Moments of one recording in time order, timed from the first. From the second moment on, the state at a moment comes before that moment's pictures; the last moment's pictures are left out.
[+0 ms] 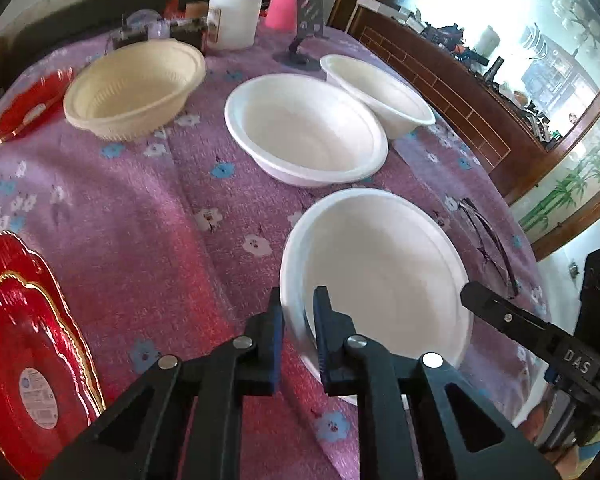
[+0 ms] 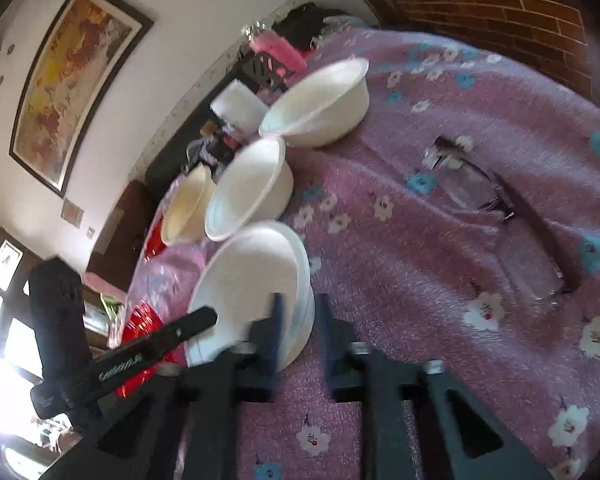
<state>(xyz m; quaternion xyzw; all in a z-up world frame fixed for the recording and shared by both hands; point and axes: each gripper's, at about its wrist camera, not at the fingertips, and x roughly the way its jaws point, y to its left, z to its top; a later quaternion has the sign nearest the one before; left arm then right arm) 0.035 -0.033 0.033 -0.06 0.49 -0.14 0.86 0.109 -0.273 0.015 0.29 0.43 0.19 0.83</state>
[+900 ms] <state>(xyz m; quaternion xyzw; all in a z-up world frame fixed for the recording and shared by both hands) -0.036 0.036 0.071 -0.08 0.43 -0.12 0.89 0.062 -0.208 0.069 0.21 0.40 0.24 0.86</state>
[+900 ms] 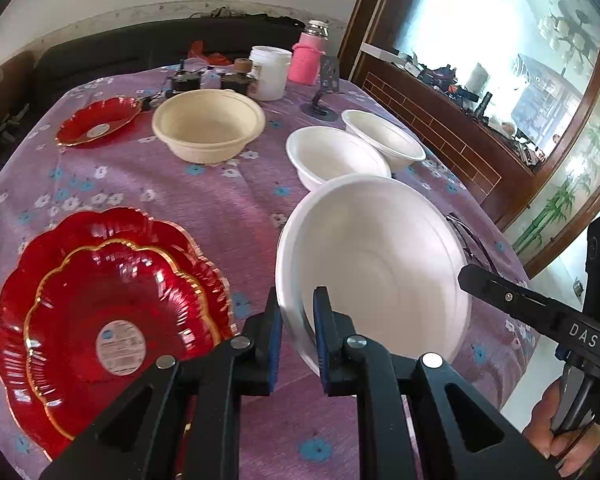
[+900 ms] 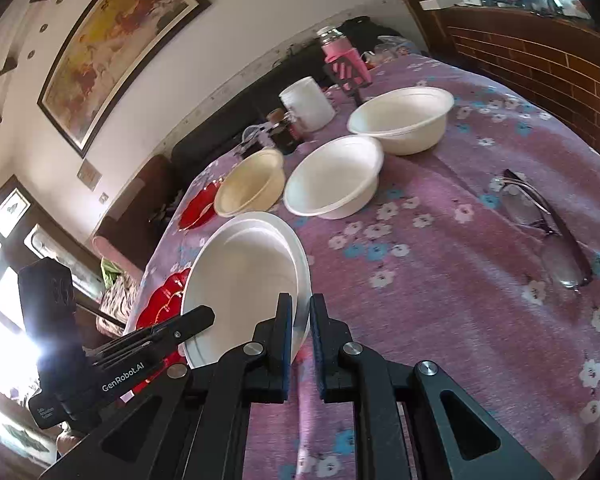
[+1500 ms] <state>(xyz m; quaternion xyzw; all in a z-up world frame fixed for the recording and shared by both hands) -0.066 0.132 0.077 -0.14 0.40 -0.07 0.90 0.061 -0.116 0.078 0.16 0.43 0.29 0.84</state>
